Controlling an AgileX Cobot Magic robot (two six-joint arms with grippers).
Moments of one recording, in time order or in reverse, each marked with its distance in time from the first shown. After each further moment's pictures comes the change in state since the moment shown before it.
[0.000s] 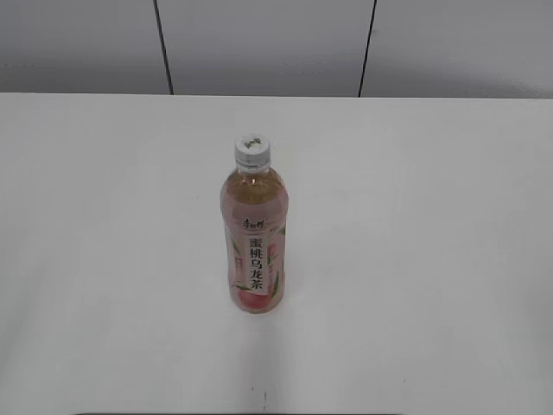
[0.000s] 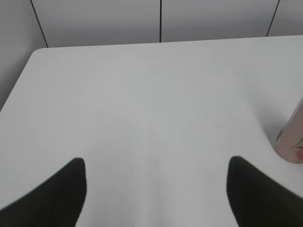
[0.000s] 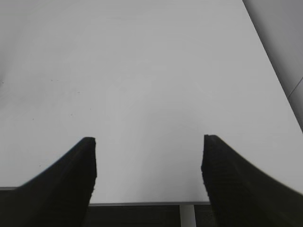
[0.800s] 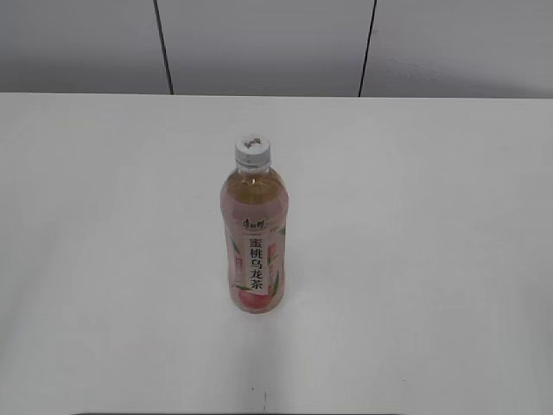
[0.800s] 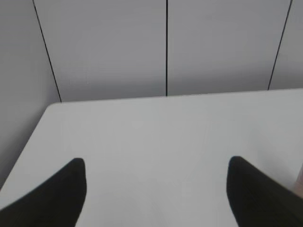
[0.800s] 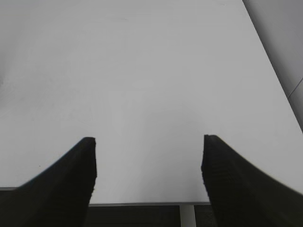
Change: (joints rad) left arm 0.000 0.001 -0.020 0.010 -0.264 0.000; right arm 0.000 0.000 0.000 0.000 0.000 0.000
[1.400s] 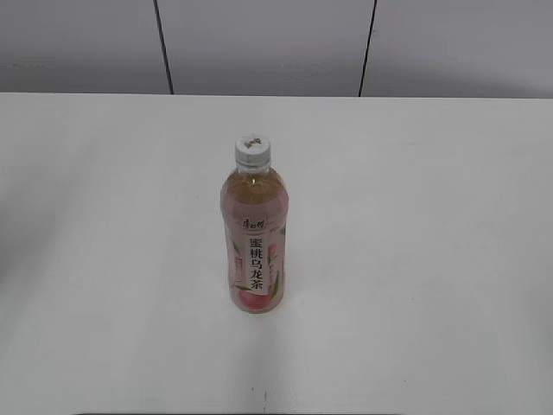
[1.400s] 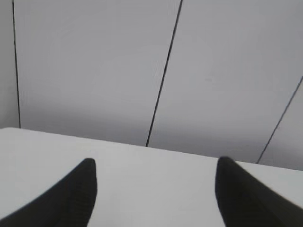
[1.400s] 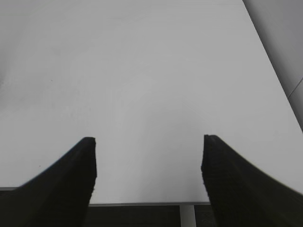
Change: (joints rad) left arm 0.000 0.691 0.015 -0.218 -0.700 0.000; right arm 0.000 0.000 0.000 0.000 0.000 0.000
